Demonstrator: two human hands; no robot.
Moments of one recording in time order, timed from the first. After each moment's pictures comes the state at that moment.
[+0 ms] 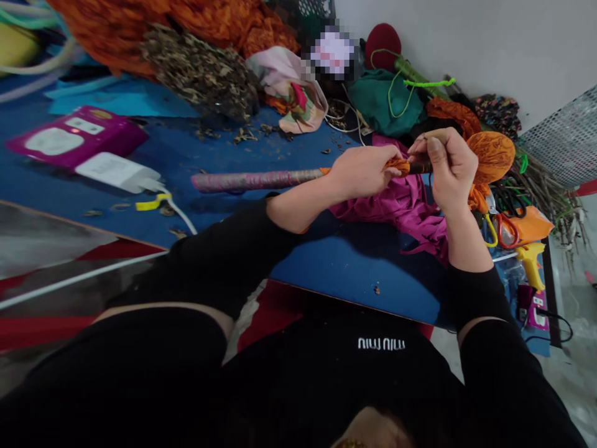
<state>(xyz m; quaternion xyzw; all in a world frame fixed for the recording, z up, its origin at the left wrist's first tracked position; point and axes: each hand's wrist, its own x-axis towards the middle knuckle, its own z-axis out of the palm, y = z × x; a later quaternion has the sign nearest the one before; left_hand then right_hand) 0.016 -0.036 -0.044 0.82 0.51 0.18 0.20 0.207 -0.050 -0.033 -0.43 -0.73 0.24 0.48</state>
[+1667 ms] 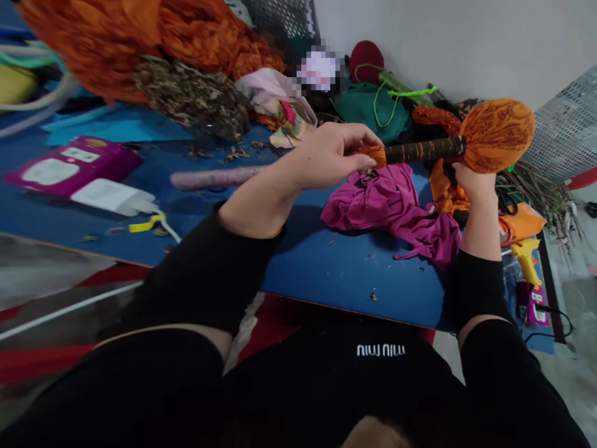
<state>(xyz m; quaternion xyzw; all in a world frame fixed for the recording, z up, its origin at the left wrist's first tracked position) -0.025 -0.024 -0.028 0.77 0.39 0.35 0.36 0.357 0.028 -0.058 -0.46 -0.84 0.12 0.25</state>
